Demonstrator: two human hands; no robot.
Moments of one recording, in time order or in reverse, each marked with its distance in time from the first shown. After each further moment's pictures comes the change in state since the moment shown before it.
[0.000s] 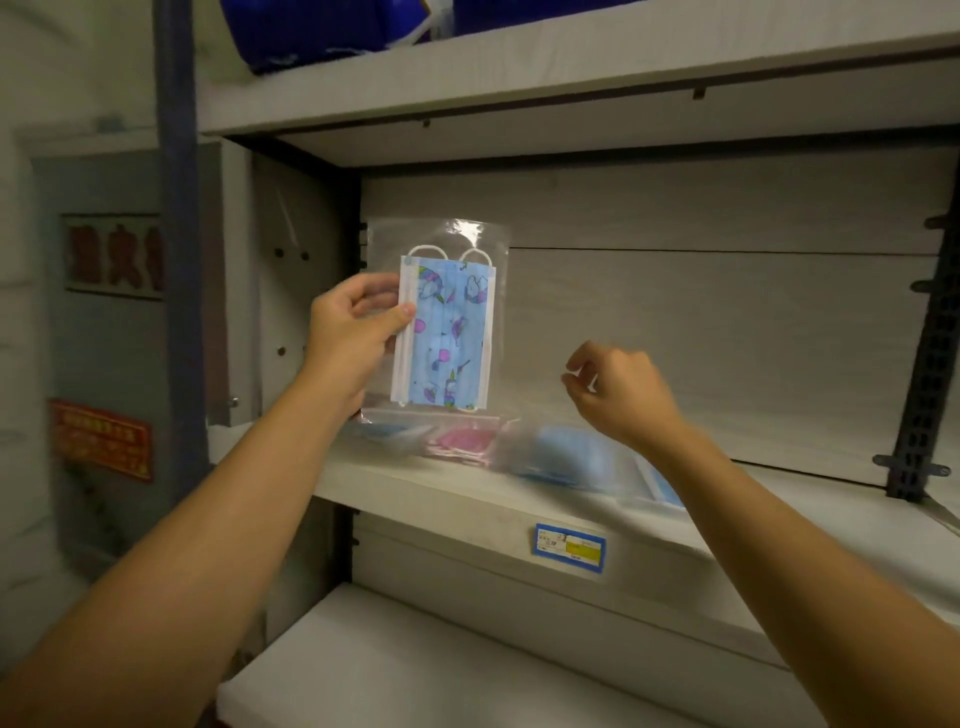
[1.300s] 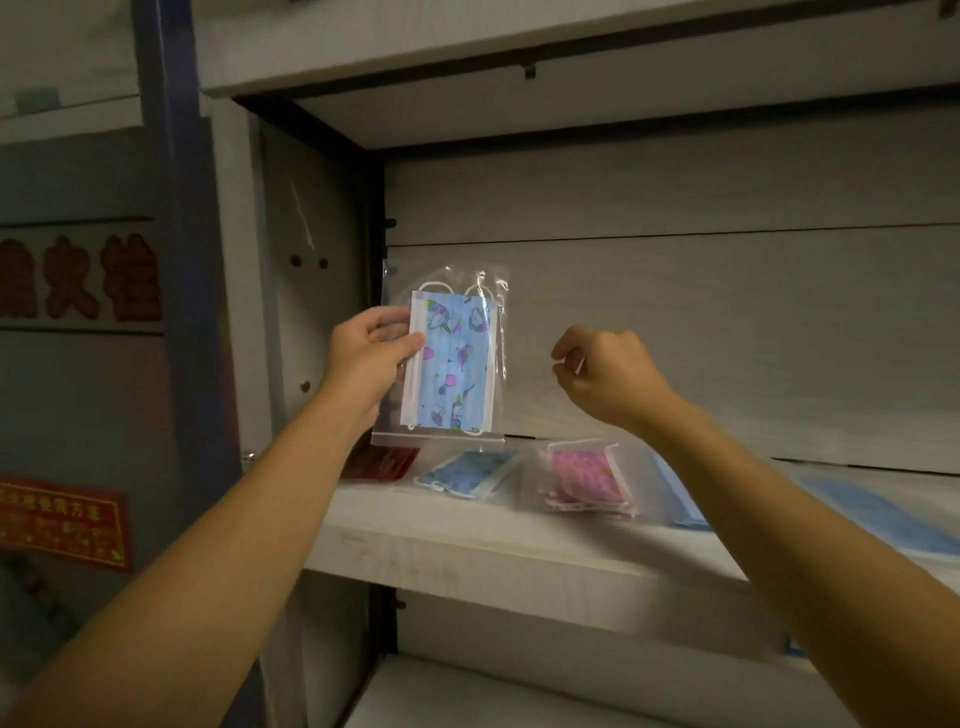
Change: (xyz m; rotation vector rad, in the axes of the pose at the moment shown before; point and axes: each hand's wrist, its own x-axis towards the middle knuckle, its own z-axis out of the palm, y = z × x) left_hand 0.159 -0.120 -0.094 0.016 -0.138 -0.177; right_hand 0.113 -0.103 0.118 -0.018 0.044 0.026
